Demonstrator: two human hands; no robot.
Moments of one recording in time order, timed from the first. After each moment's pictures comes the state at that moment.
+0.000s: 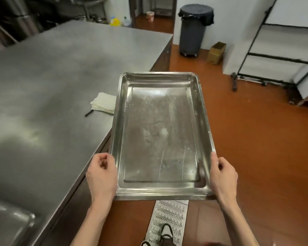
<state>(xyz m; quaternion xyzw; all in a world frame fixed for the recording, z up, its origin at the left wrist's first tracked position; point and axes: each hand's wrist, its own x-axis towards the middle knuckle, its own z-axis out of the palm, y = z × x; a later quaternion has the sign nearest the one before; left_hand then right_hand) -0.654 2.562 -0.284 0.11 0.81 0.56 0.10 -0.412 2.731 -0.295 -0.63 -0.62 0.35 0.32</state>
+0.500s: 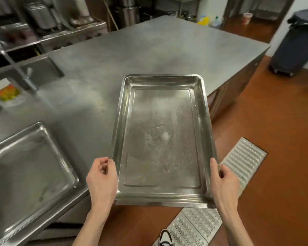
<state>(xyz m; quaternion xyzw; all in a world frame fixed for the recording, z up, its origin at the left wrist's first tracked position) -0.712 2.510 -0.288 -0.11 0.82 0.56 -0.03 -0.573 2.767 -0.310 -0.43 -0.74 0.46 0.23</state>
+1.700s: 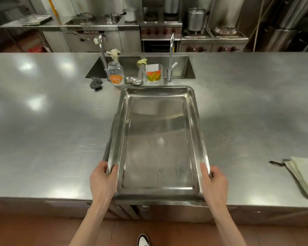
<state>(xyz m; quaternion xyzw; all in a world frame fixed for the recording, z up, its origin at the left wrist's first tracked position) -0.770 2.184 -0.321 -0.41 0.79 0.42 -0.16 -0.851 2.479 -0.337 -0.11 -0.85 0.52 0.03</state>
